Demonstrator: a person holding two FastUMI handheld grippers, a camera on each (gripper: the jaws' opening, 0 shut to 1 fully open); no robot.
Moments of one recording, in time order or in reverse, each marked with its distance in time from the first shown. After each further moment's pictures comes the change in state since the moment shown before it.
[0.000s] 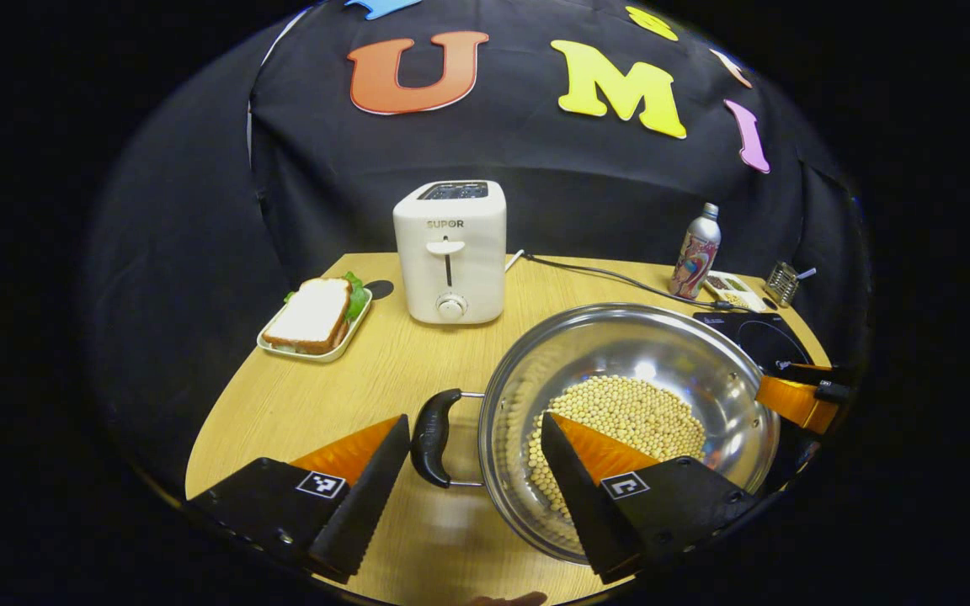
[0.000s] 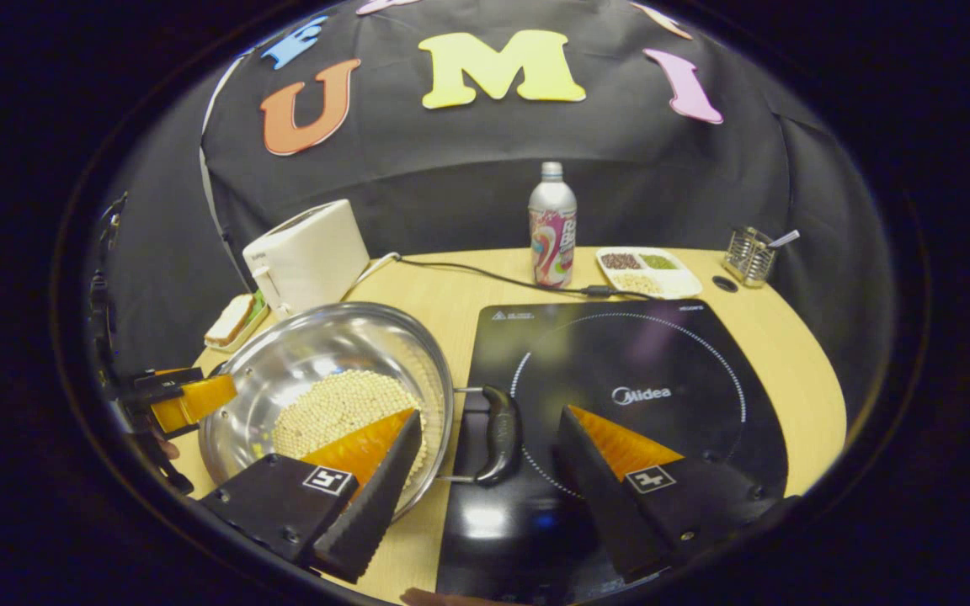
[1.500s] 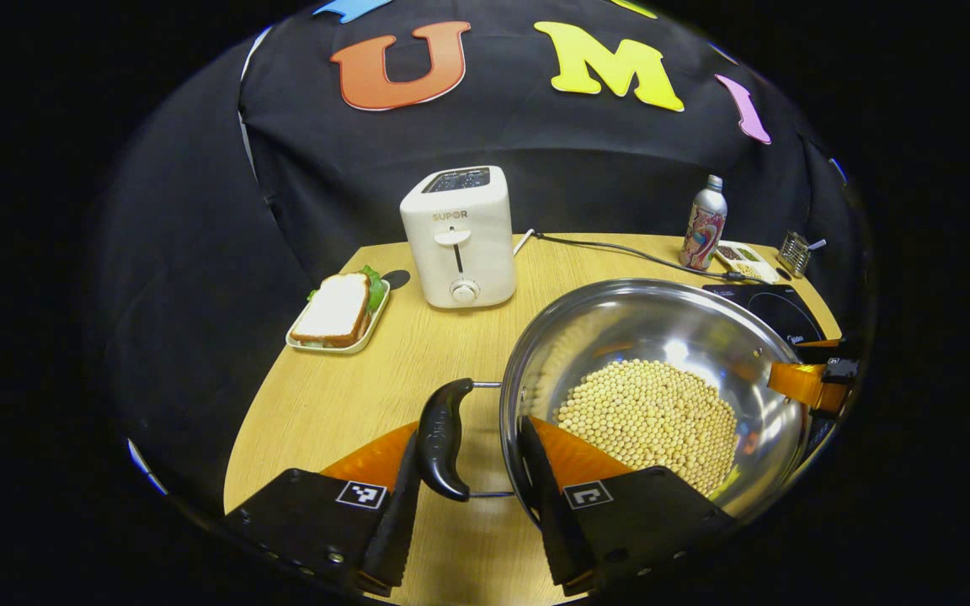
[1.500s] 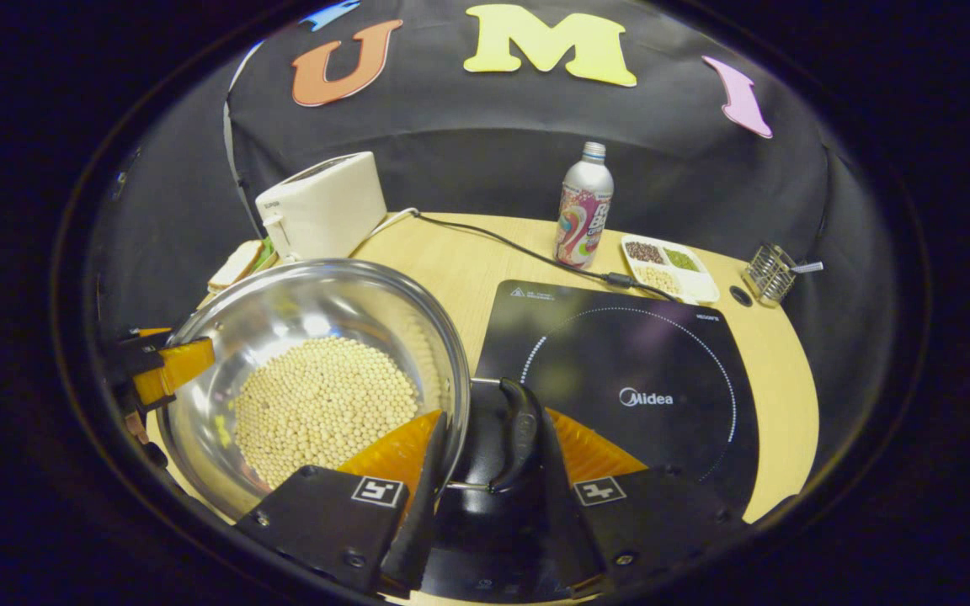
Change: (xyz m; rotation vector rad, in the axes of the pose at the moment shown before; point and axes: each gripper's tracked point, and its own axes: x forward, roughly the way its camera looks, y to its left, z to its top) left arm -0.038 -0.003 0.006 0.069 0.077 0.064; right arm -0.020 -0.004 0.007 -0.142 0.123 -0.012
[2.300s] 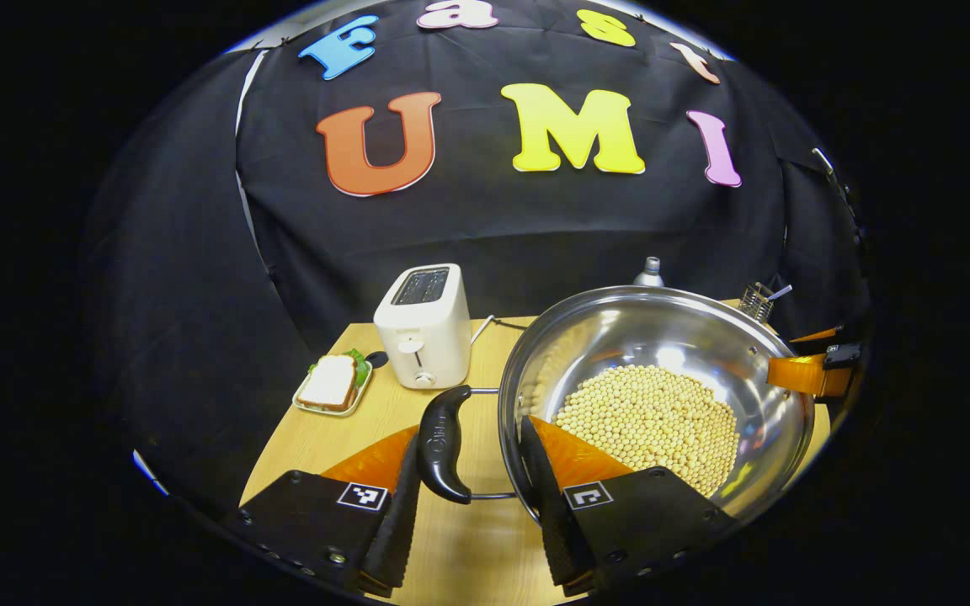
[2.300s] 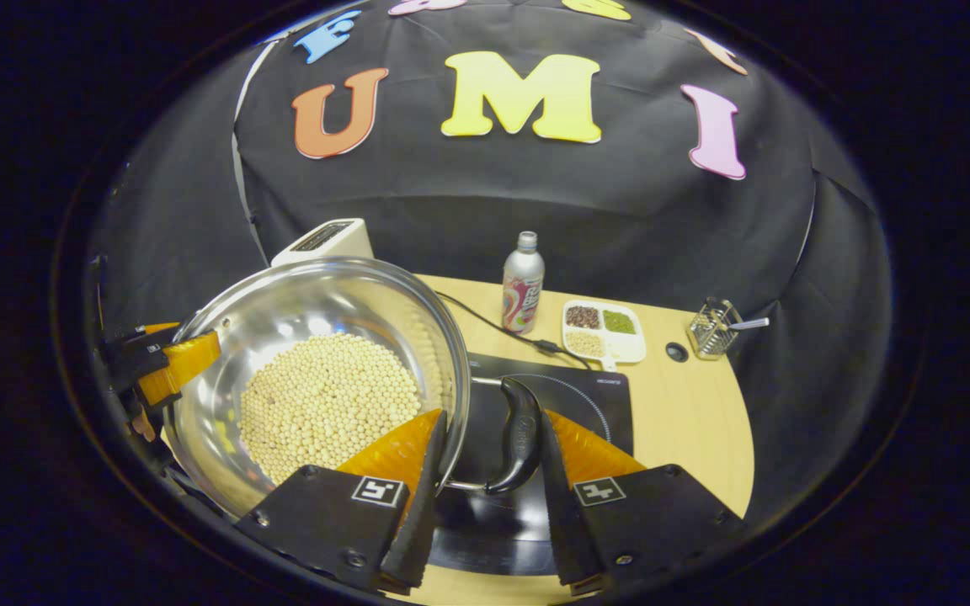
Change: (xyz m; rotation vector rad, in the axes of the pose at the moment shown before) left arm -0.086 -0.074 0.094 0.011 -0.195 -0.024; right arm -0.111 -0.089 0.073 -0.033 -0.120 0.000
